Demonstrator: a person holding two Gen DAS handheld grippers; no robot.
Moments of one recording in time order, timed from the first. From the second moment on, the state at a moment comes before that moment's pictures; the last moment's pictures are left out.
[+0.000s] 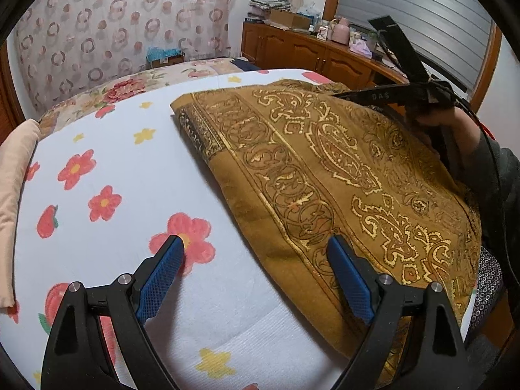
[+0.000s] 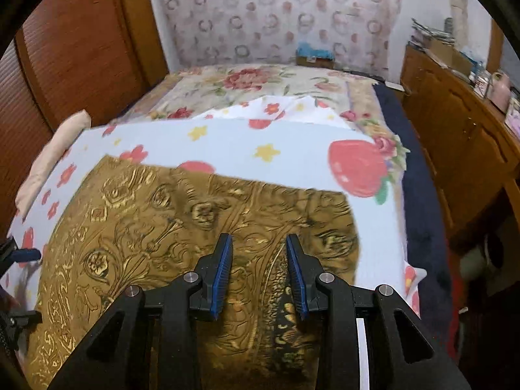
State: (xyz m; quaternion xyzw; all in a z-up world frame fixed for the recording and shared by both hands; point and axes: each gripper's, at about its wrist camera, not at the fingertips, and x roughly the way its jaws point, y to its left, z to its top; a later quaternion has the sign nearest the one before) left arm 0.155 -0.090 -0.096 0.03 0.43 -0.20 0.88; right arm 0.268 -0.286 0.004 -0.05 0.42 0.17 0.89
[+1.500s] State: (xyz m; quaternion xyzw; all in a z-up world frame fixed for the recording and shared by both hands) left arm 0.105 -0.104 -0.081 0.03 0.41 -0.25 0.88; right arm 0.088 -0.344 0.036 -0.06 0.37 0.09 0.92
